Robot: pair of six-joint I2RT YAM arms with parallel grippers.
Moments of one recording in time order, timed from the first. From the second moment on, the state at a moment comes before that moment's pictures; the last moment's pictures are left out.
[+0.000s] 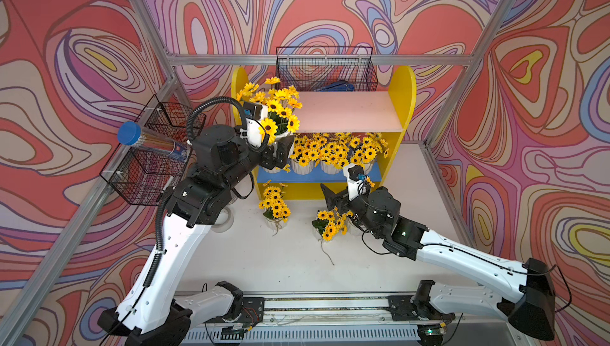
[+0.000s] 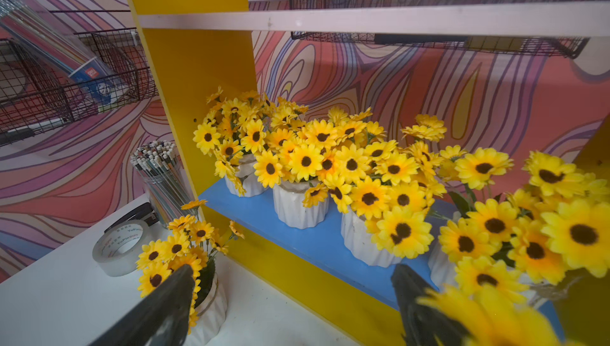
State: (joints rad) left arm -0.46 1.15 1.62 -0.62 0.04 -0.04; right arm 0.92 1.14 0.88 0.17 0.41 0.03
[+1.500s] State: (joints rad) left arm -0.91 0.90 0.96 -0.40 0.14 -0.16; right arm 0.51 1.06 1.09 -0.08 0.52 0.09
